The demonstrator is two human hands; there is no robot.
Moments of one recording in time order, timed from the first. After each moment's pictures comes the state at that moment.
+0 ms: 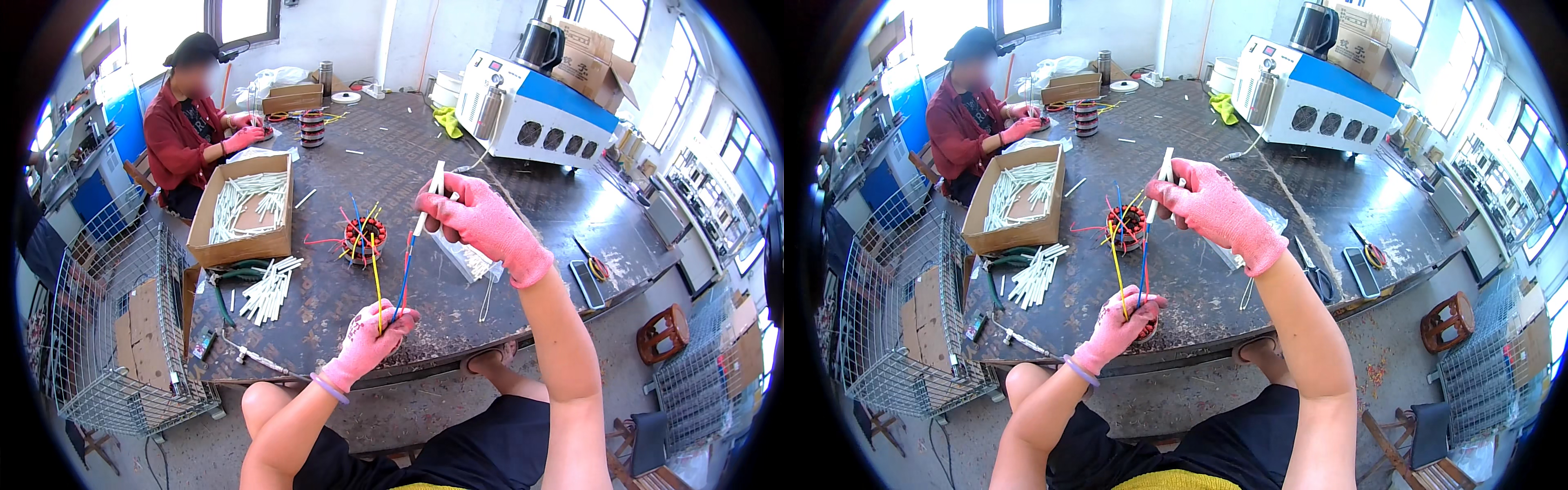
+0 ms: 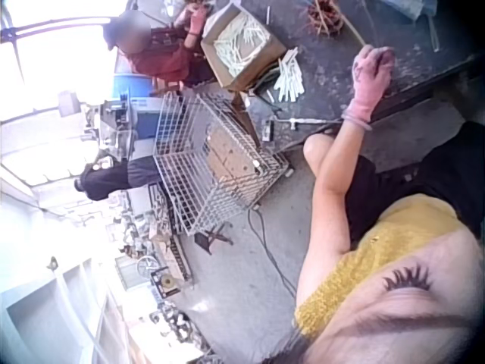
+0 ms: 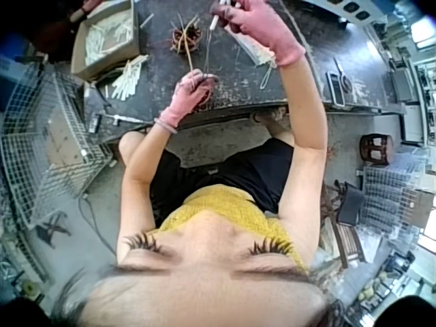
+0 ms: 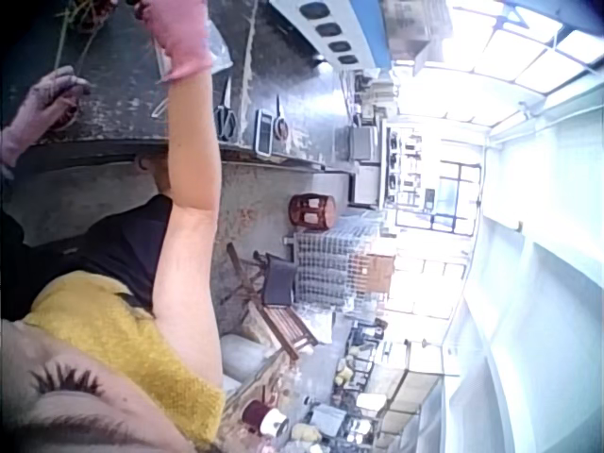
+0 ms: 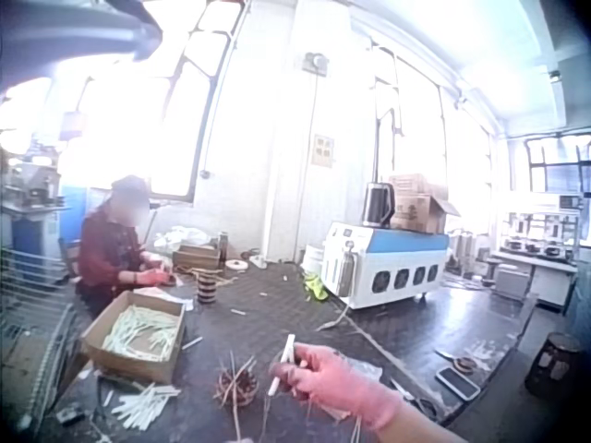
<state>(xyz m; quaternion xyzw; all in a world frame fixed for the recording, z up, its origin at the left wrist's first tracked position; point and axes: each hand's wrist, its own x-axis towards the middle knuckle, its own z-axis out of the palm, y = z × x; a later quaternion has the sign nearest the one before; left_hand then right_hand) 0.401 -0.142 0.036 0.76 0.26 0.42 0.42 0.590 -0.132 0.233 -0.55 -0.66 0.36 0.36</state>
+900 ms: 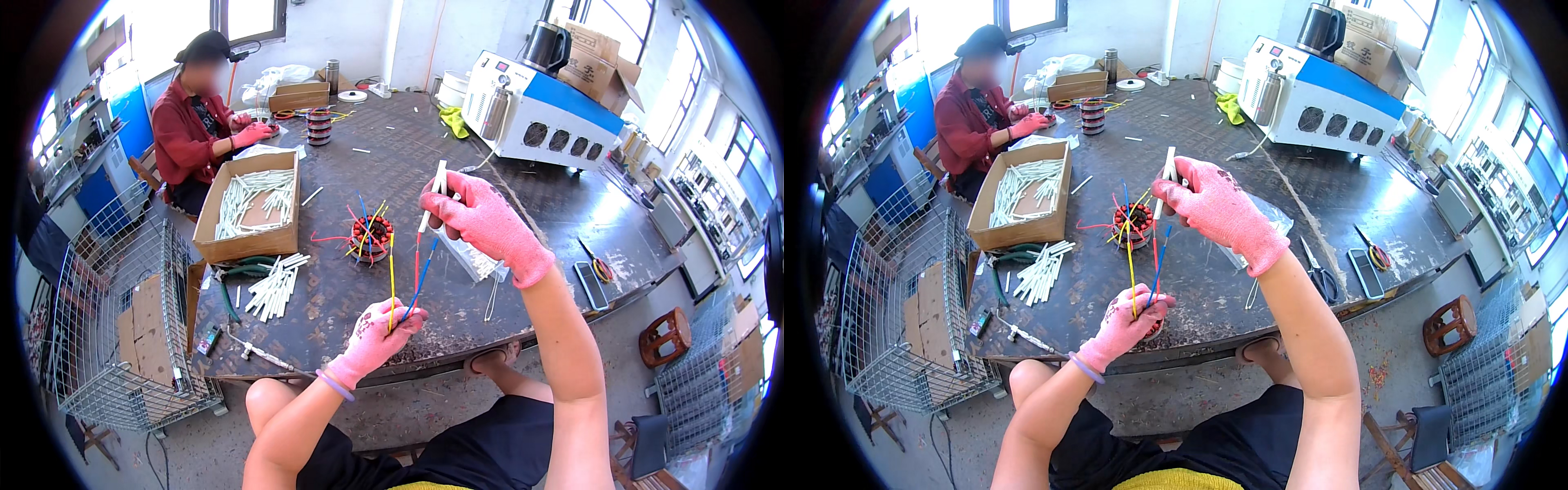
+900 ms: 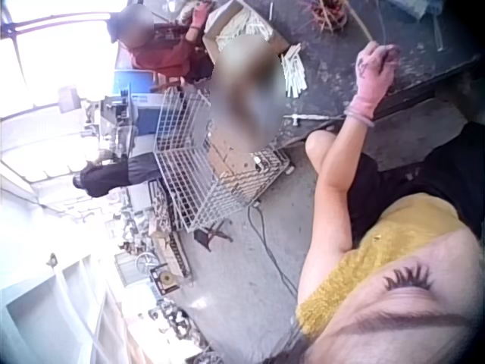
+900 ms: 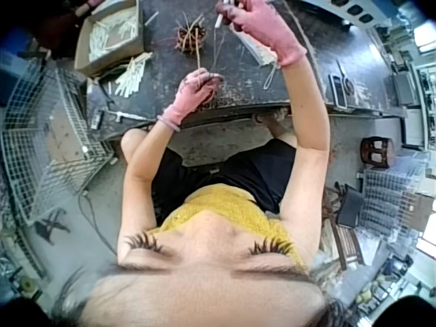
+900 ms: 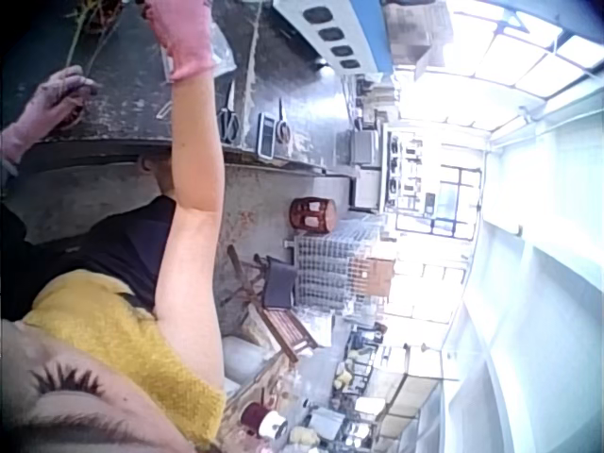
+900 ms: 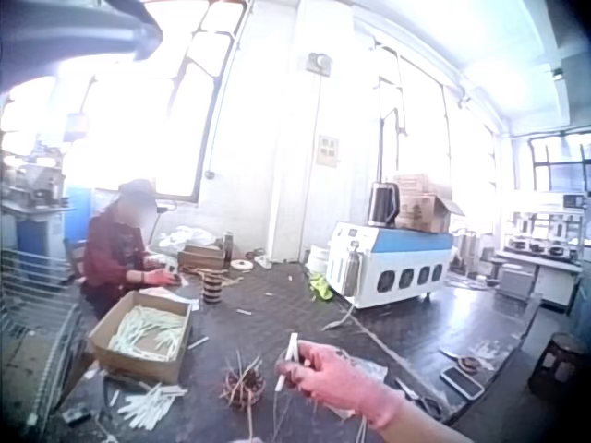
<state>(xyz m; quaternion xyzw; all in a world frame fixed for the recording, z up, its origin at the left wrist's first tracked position) 0.402 -0.141 0.039 0.79 0.23 0.43 0.38 0.584 -0.127 0.227 -0.55 -0.68 0.33 0.36</state>
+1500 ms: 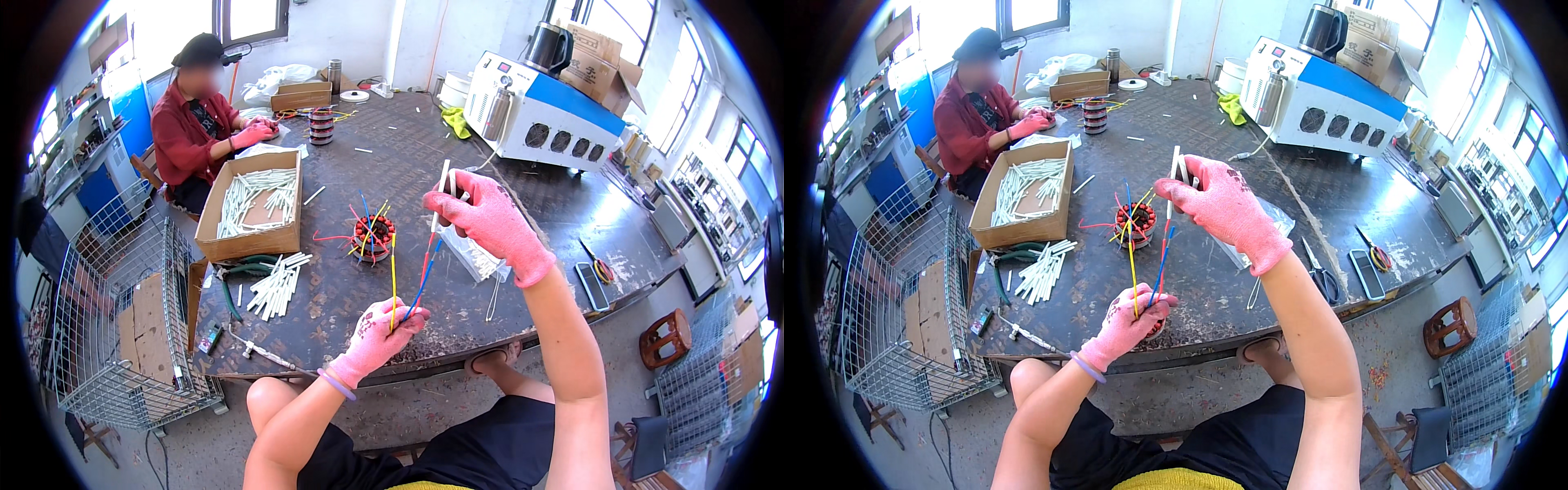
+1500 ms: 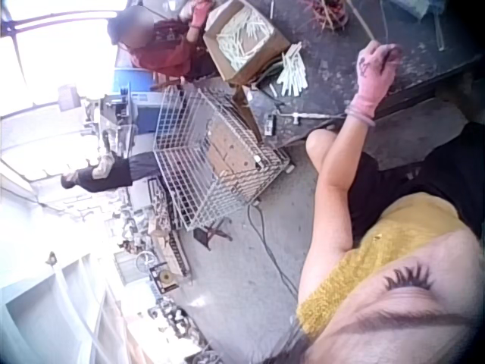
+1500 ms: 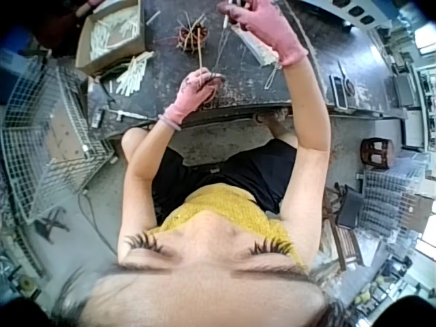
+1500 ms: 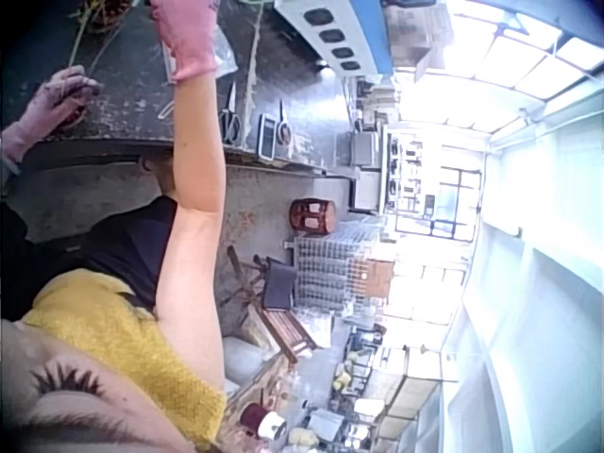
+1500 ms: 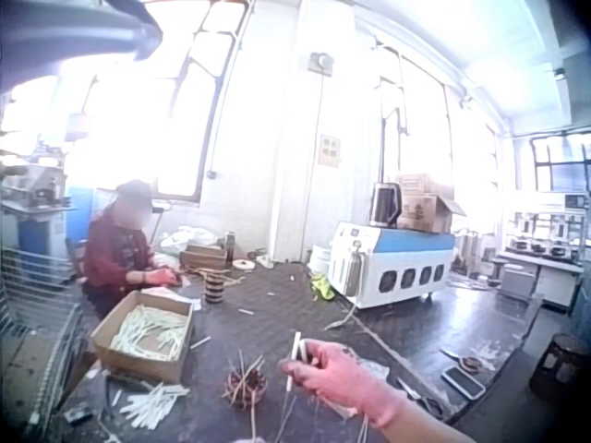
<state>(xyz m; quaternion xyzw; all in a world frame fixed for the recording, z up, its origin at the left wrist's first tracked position) 0.402 -0.142 0.040 0.79 0.23 0.43 0.38 0.586 -0.127 0.227 -0.58 -0.68 0.25 0.37</state>
